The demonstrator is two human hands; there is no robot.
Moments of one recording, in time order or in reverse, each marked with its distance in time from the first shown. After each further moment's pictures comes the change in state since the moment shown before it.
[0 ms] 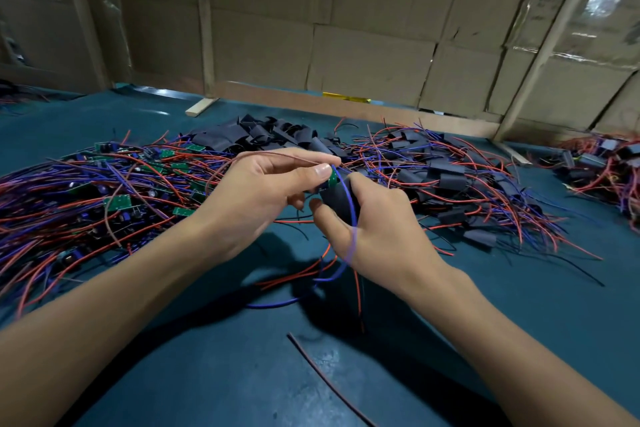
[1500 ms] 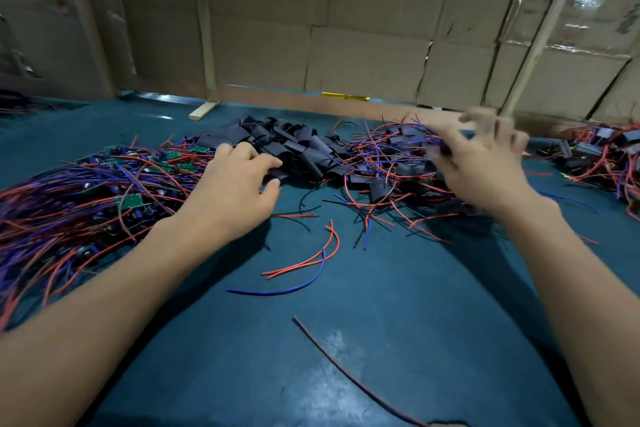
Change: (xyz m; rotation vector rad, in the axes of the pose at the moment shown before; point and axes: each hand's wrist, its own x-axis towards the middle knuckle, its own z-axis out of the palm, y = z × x) left_hand 0.009 -0.021 -0.048 1.436 0.167 0.108; right_hand 0.049 0.130 -0.091 -0.865 0.137 0.109
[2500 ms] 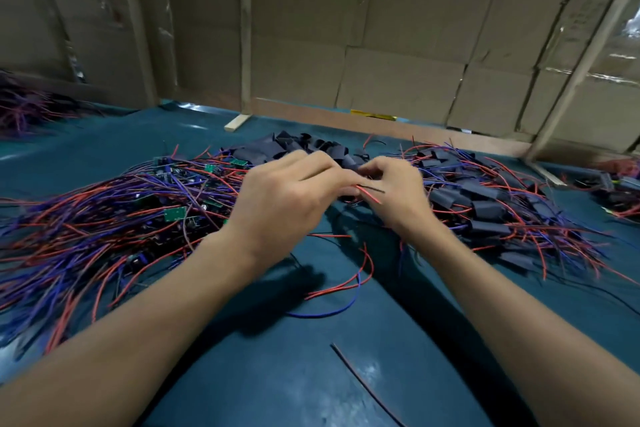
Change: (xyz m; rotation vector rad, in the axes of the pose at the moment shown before) left_hand -0.012 0.026 -0.032 -0.065 0.490 0.542; right_hand 0.013 -0.154 0.005 0.809 -0.161 0.017
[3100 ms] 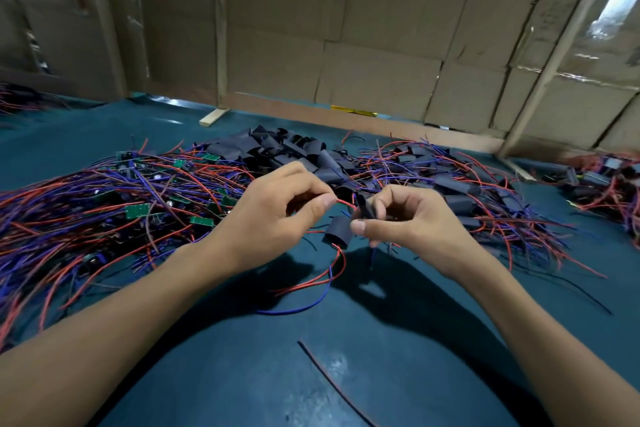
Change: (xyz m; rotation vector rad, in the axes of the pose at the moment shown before) left_hand -0.007 0.011 0.017 -0.492 -0.204 -0.334; right_hand -0.066 0.025 -0.057 0.623 -0.338 -0.019
